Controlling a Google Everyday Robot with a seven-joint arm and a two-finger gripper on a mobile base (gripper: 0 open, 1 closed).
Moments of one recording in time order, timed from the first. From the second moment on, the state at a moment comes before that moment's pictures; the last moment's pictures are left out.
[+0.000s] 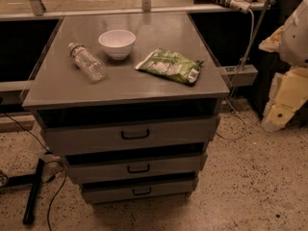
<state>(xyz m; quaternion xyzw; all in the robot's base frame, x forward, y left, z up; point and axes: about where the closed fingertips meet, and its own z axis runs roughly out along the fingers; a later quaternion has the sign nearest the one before) 0.438 -0.217 0.976 -0.60 0.78 -0.03 0.16</state>
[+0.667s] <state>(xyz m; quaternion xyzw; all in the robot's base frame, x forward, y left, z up) 0.432 -0.208 0.945 -0.62 0.77 -0.02 0.18</state>
